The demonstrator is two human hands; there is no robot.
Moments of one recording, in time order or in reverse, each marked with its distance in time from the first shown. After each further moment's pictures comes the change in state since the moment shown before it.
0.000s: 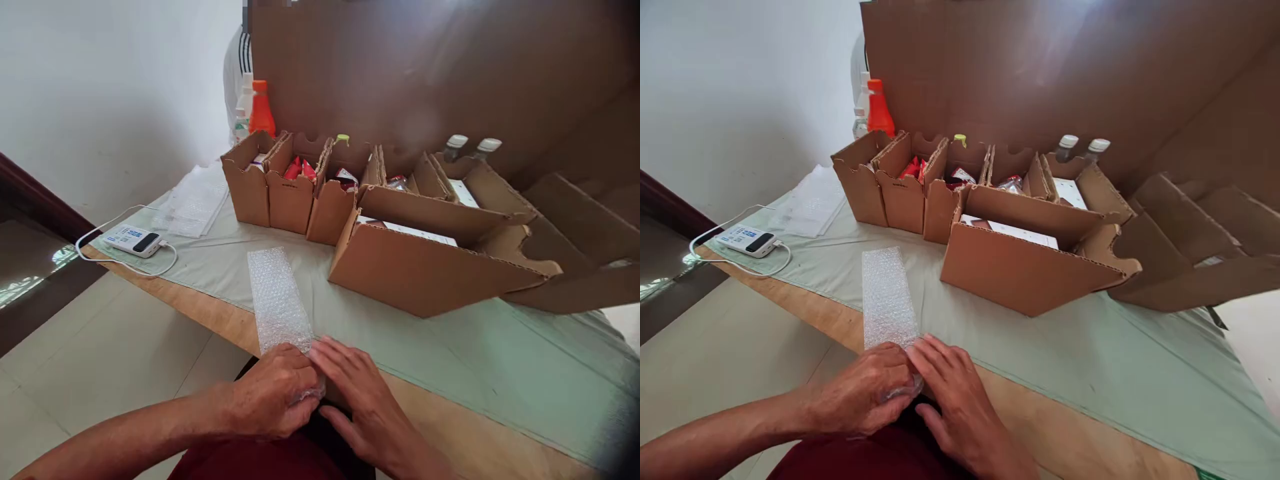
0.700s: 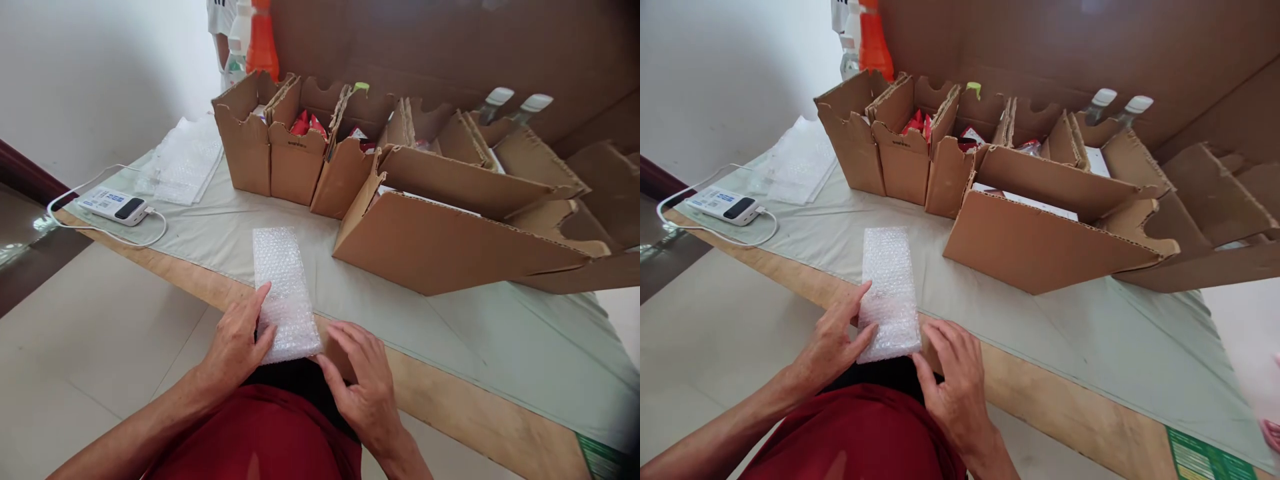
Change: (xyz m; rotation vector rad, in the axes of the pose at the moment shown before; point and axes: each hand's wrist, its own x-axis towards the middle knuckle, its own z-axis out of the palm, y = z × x) left_hand -0.042 -0.028 -0.002 0.216 0.470 -0.442; right_hand 0.003 -0.022 0.026 0.012 0.346 0.267
